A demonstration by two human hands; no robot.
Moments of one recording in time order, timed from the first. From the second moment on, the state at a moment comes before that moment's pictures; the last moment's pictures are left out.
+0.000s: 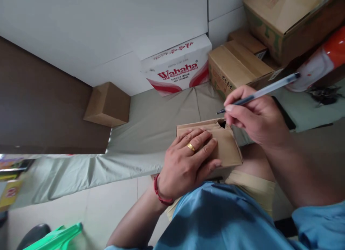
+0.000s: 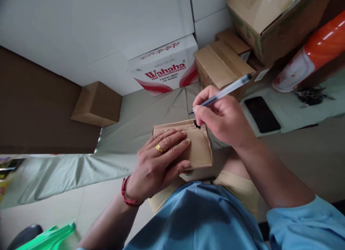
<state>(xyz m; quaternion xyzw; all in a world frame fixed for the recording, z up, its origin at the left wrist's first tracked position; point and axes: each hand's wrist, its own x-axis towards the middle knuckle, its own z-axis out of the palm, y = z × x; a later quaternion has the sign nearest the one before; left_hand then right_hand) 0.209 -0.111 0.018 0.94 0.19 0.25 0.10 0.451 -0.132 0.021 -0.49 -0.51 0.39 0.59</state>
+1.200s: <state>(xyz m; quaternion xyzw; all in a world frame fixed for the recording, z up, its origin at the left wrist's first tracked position) 0.208 -0.122 0.001 0.94 0.21 0.25 0.10 0.433 -0.148 0.014 -0.61 -0.64 0.08 0.46</state>
